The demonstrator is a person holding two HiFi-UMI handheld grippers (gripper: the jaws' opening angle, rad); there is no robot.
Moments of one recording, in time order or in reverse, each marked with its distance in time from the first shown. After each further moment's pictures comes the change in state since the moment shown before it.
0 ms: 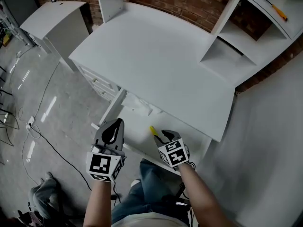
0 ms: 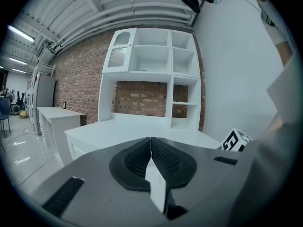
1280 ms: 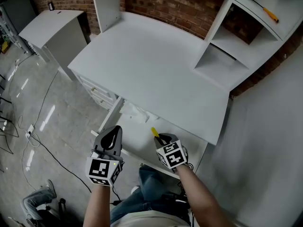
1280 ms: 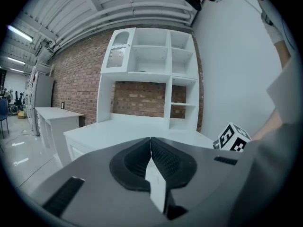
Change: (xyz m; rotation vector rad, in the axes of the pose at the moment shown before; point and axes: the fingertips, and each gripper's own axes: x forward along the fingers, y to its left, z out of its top) left arm -0.003 -0.002 0.004 0.006 0.007 -0.019; right arm -0.011 -0.008 0.021 -0.009 -0.014 -0.029
